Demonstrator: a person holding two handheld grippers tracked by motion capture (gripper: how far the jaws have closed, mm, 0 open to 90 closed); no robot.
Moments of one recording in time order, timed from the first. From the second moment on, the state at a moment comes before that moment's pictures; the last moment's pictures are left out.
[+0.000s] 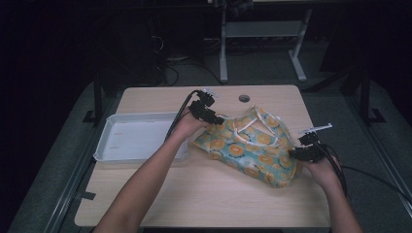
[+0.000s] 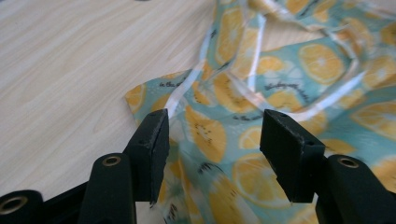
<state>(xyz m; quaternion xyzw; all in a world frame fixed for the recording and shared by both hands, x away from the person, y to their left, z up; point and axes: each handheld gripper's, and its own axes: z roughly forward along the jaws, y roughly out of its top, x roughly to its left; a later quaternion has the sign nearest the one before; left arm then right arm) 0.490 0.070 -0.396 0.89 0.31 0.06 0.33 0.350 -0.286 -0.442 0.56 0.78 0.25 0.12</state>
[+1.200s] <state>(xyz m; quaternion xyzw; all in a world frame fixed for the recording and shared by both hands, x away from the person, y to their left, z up) 0.510 0.064 -0.421 0.89 0.34 0.00 0.31 0.344 -0.296 -0.430 0.54 0.78 0.27 0.15</state>
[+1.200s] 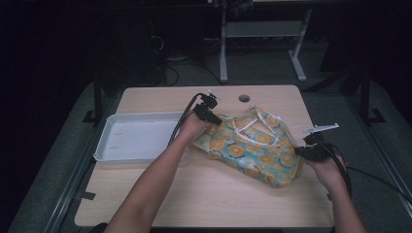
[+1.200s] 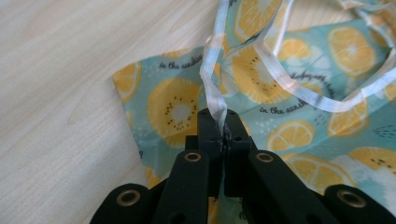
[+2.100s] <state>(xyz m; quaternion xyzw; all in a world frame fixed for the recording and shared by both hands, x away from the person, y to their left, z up) 0.451 0.116 -0.362 0.87 0.30 0.03 0.39 0.300 -0.294 -0.394 0.50 0.78 0.34 0.16</state>
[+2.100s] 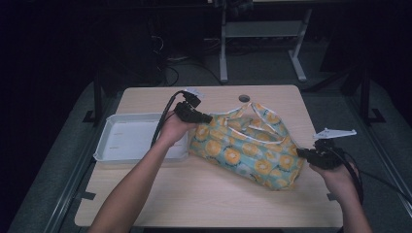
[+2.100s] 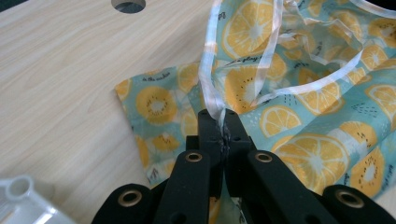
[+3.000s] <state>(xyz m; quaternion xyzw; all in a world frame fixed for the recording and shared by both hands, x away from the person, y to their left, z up) 0.370 0.155 -0.383 0.89 0.26 0.01 0.38 0.248 -0.240 -0.391 0.40 0.83 0.38 0.11</state>
